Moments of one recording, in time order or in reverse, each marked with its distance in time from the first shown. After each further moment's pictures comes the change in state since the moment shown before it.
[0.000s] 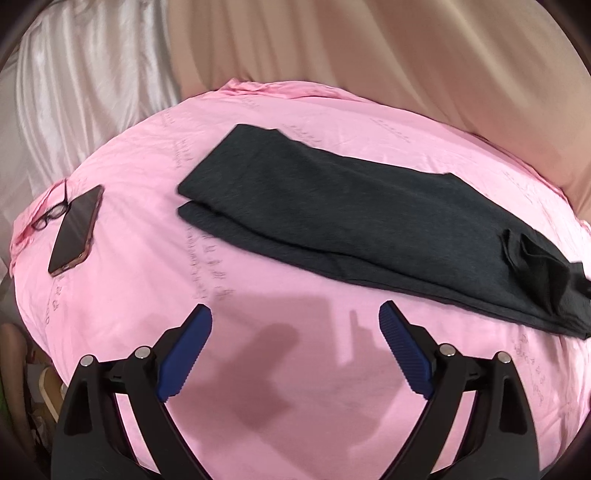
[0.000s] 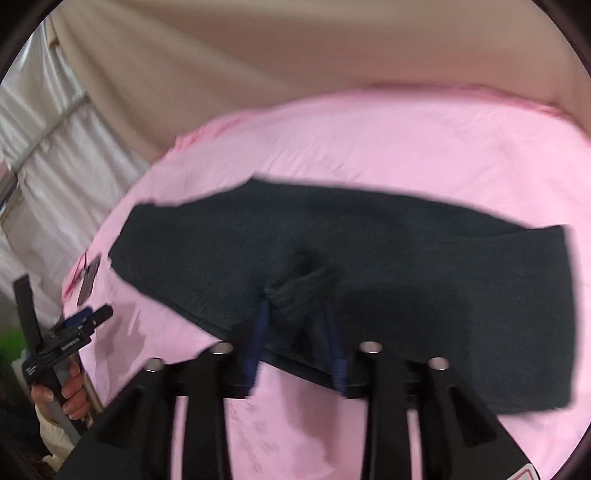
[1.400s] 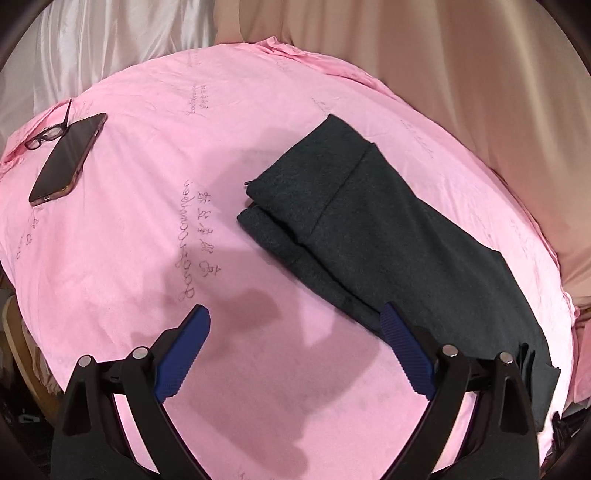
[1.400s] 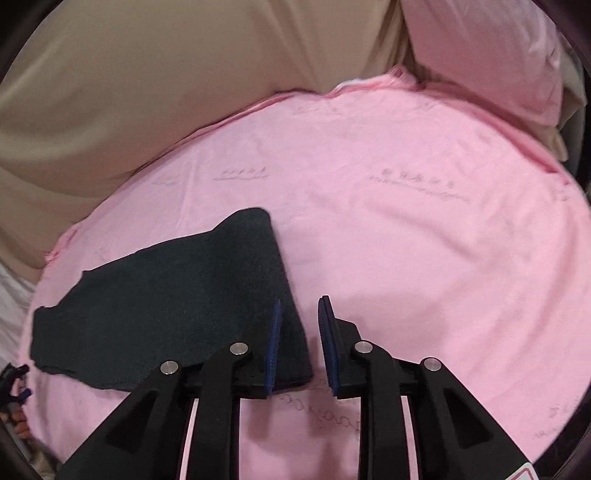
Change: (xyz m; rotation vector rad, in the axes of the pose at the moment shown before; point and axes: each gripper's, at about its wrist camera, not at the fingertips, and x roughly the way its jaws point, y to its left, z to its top) left arm 0.019 0.010 0.017 -0.259 0.138 -0.068; right arm -0.131 -0.181 -0.077 0.299 -0.156 -0.386
